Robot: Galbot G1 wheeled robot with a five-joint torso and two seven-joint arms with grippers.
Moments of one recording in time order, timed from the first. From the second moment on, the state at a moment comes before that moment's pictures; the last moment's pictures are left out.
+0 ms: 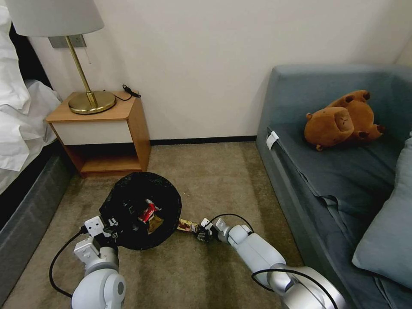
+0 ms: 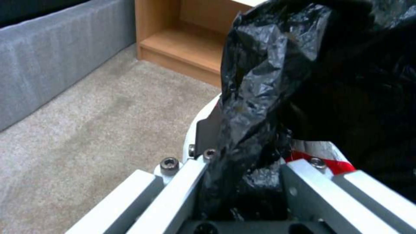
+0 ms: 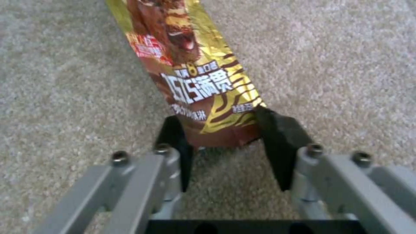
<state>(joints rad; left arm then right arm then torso) 1.51 -1.61 -0.68 -2.09 -0.28 0.33 -0.29 -0.53 1.57 -0.08 0.38 -0.10 0.13 -0.47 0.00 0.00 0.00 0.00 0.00</state>
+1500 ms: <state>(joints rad) 1.49 -1.61 -0.71 -2.04 -0.30 0.32 -0.30 -0.65 1.48 0.22 0.61 0.08 0.37 -0.35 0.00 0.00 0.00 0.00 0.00</state>
